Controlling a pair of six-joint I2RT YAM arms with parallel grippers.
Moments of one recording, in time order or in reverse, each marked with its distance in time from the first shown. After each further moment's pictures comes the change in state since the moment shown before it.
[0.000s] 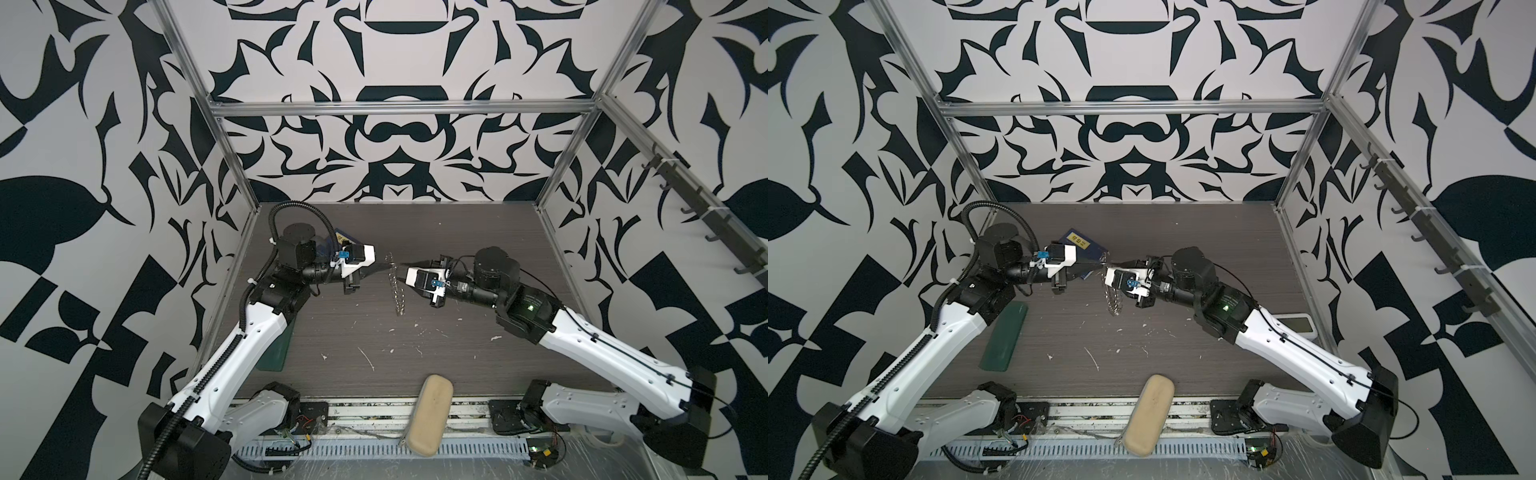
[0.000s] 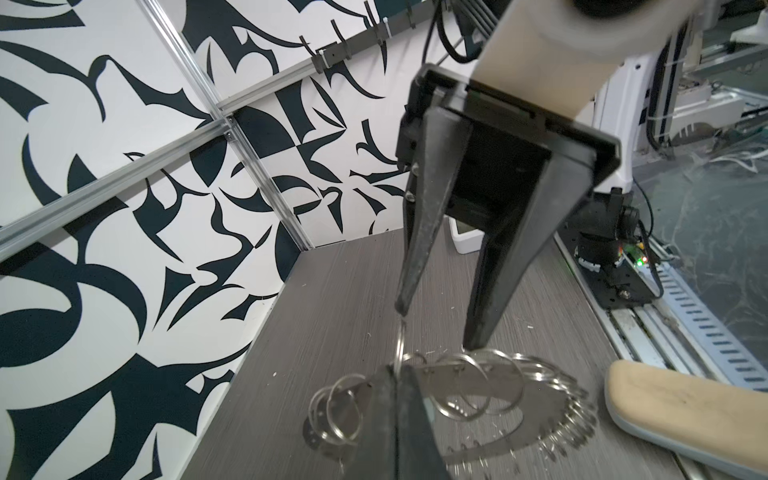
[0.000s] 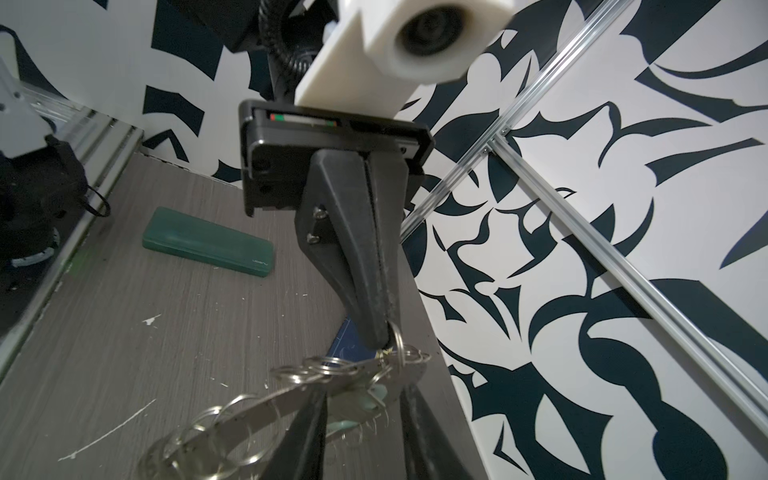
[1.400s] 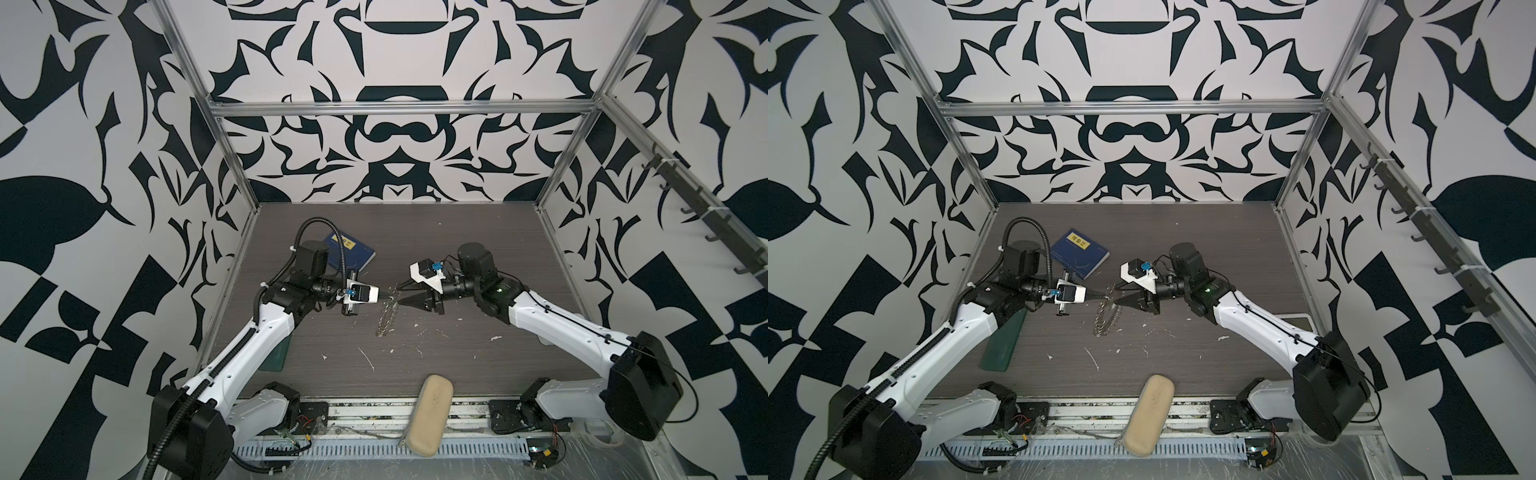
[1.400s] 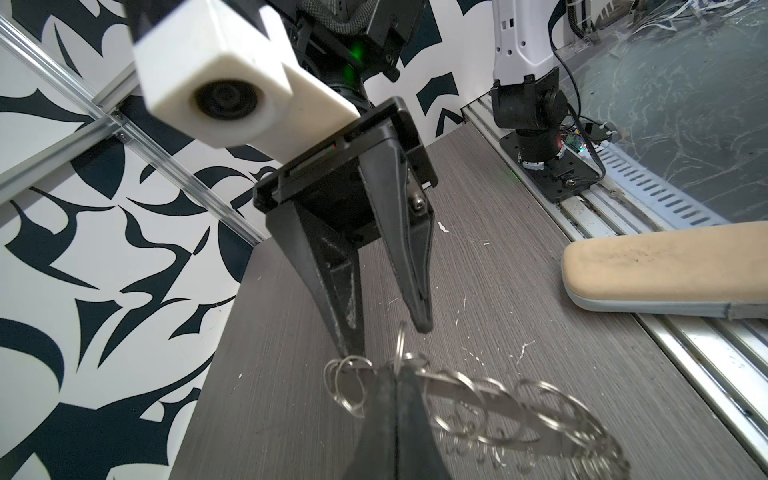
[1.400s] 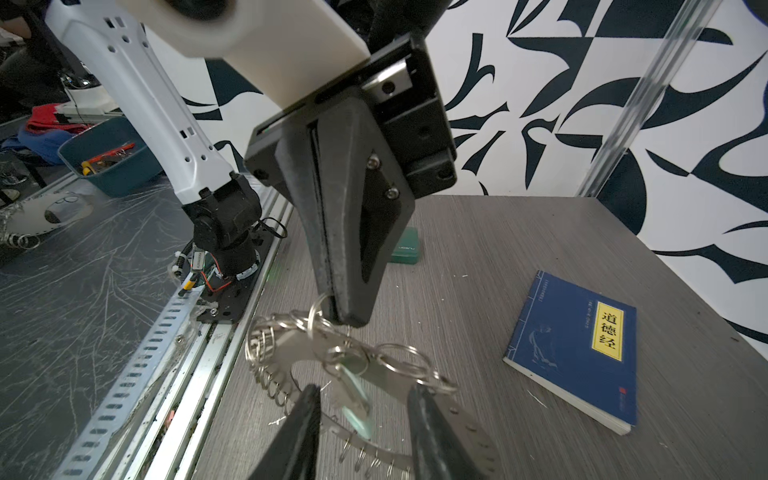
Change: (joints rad) left arm -0.005 0.036 -0.116 -0.205 0.068 0.463; right arm -0.187 0.240 -0.153 0.171 -0.607 0.275
